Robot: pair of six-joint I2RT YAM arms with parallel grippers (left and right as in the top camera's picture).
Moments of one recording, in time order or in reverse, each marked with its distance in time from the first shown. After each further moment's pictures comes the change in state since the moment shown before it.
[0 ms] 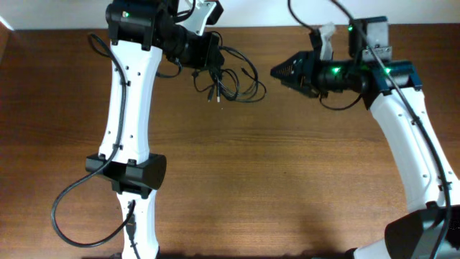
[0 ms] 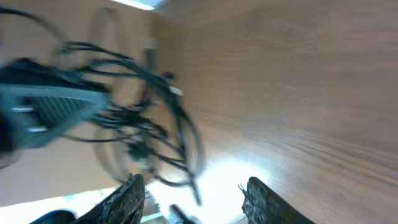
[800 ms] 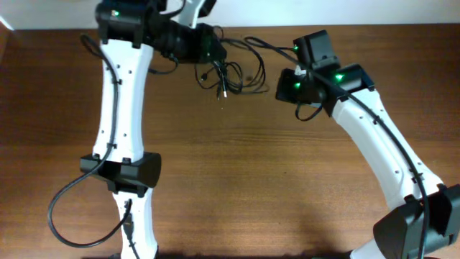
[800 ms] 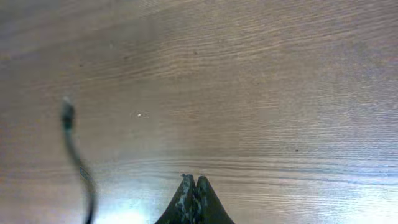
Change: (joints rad) left arm 0.055 0.000 0.000 0.030 0.223 -0.071; right arm 0.188 0.053 -0.005 -0.070 0.745 0.021
